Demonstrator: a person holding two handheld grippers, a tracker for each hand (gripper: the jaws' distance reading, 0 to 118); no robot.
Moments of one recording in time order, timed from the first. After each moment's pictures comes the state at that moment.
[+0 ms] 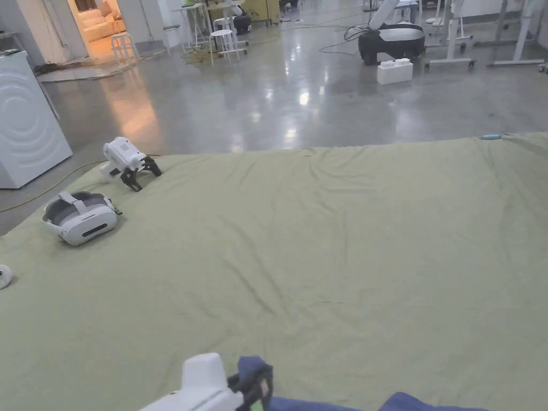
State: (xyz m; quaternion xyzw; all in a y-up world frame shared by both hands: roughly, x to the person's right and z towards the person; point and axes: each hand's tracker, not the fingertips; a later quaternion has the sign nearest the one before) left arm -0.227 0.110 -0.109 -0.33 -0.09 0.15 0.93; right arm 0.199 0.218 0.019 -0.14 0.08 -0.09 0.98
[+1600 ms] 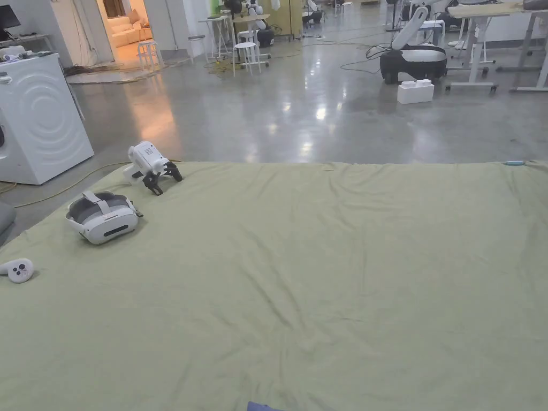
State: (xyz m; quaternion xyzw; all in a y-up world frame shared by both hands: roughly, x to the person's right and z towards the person) left arm -0.346 -0.019 -0.099 -0.34 -0.10 0.54 0.76; right arm 0.191 0.188 0.022 -0.21 0.11 -0.11 0.97
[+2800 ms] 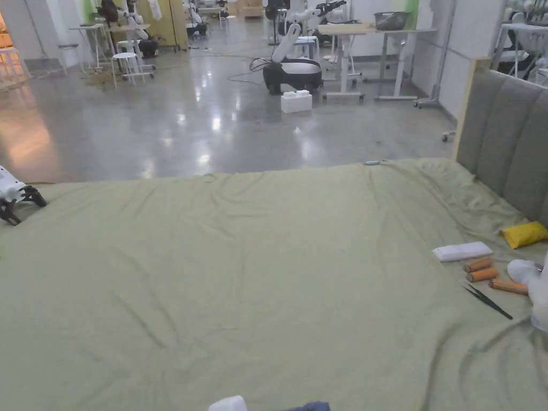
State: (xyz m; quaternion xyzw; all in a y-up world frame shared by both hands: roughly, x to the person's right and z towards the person) left arm -0.112 0.094 -0.122 -0.34 -0.21 0.28 0.88; right arm 0.227 0.167 0.054 -0.22 0.04 -0.16 0.96
